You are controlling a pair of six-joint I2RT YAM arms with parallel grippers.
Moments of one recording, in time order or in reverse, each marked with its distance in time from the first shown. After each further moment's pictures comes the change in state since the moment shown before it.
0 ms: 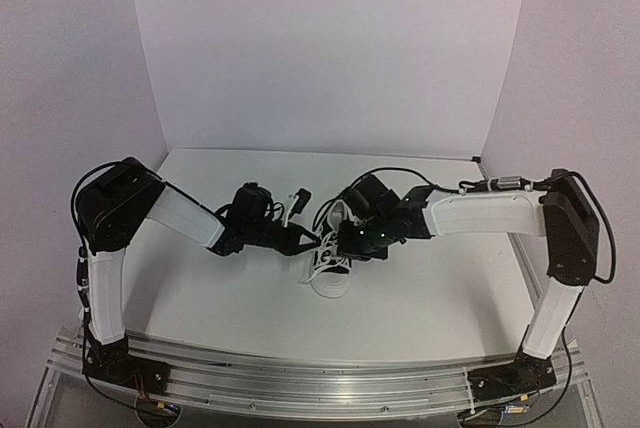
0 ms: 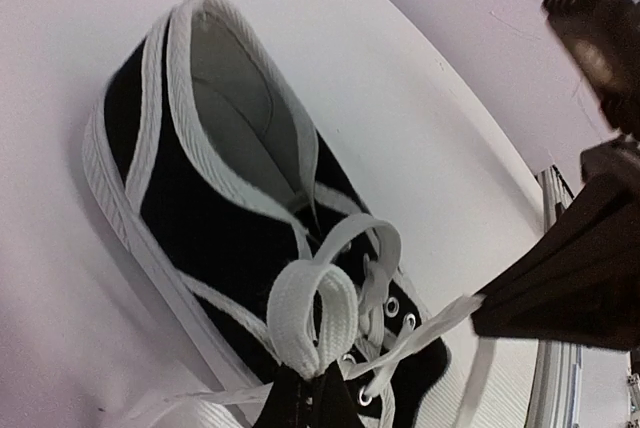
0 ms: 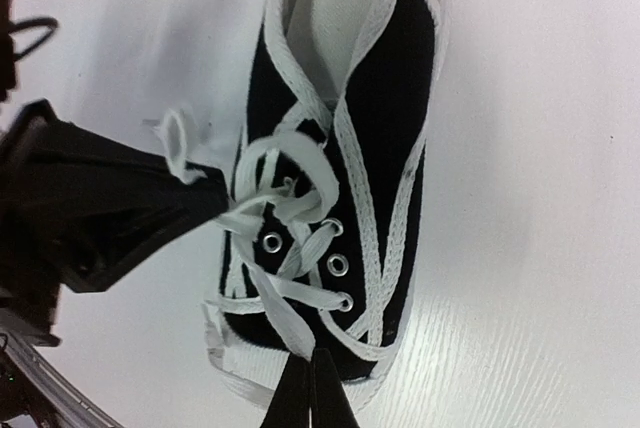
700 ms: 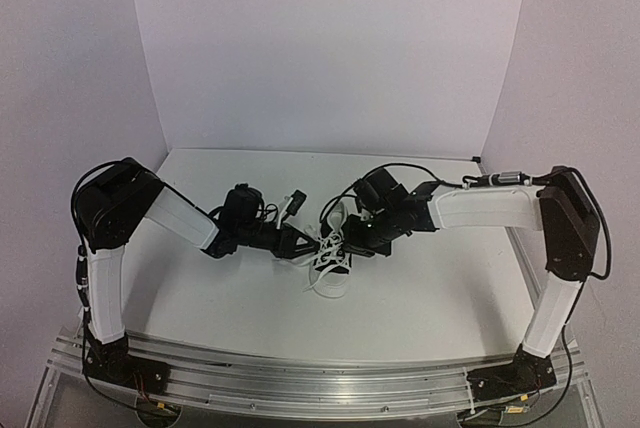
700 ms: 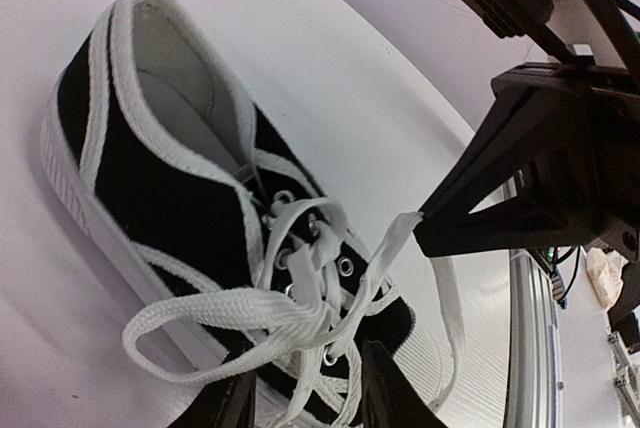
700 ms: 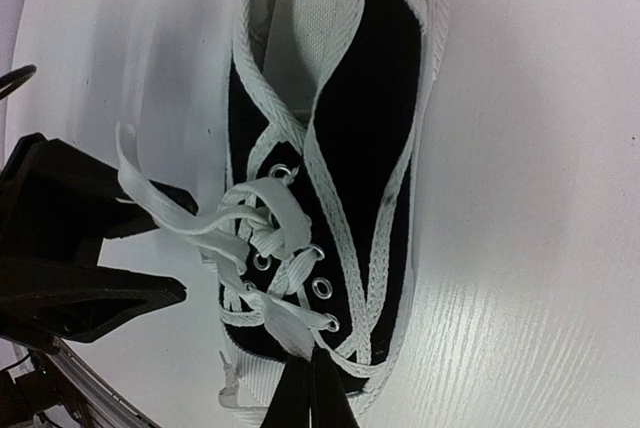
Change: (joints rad) left arm 0.043 0.000 -0.064 0.094 0.162 0.030; right arm -0.083 -0.007 -0.017 0.036 -0.153 0.006
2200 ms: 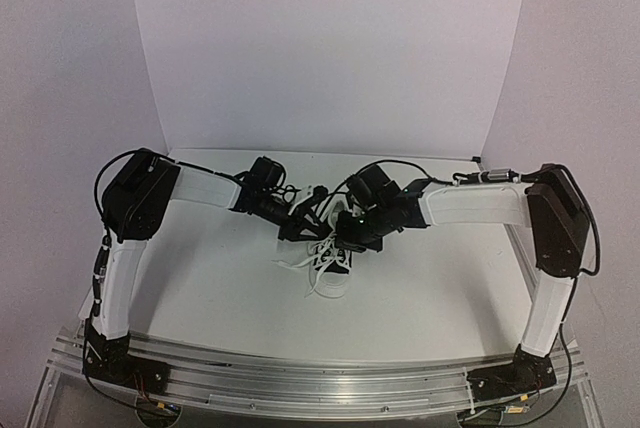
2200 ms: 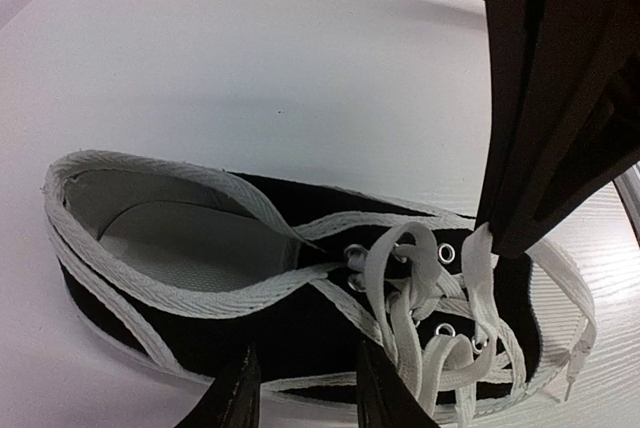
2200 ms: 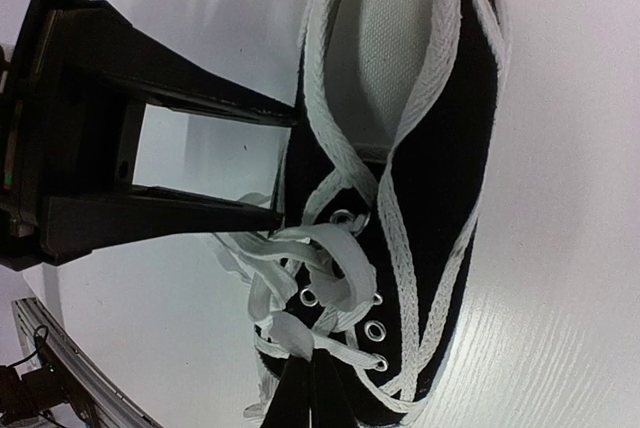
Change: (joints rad) left arm 0.059 0.212 0.544 -0.668 0.187 0.910; right arm 0.000 0.059 0.066 0.025 -0.031 -0.030
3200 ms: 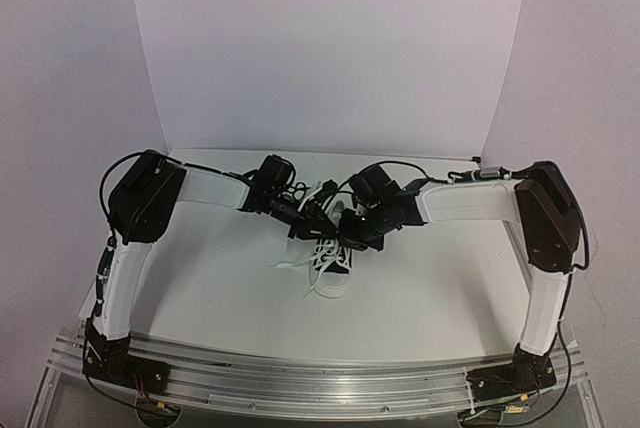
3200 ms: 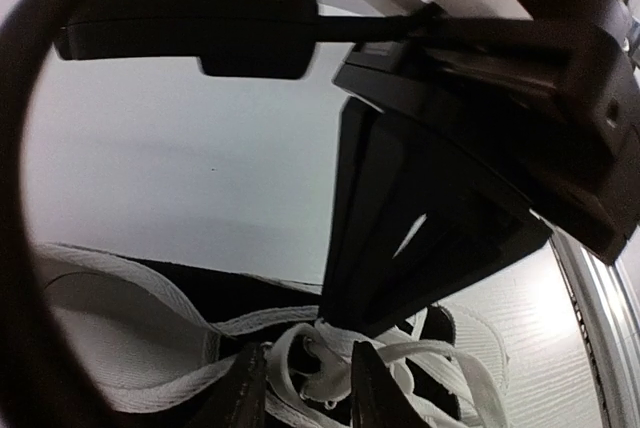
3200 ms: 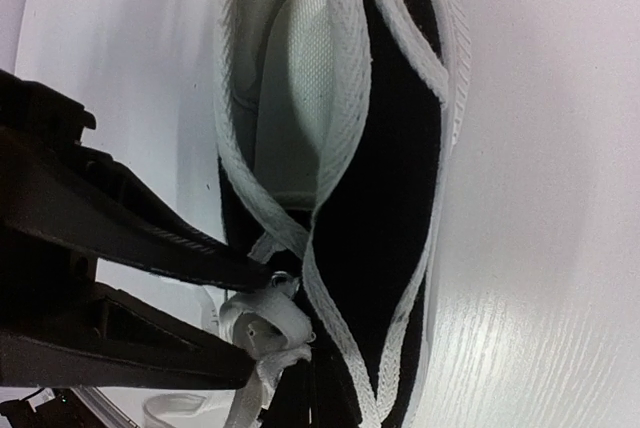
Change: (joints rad) left arm -0.033 0.025 0.058 0.010 0.117 -0.170; right arm -0.040 0.050 0.012 0.019 -0.007 0.052
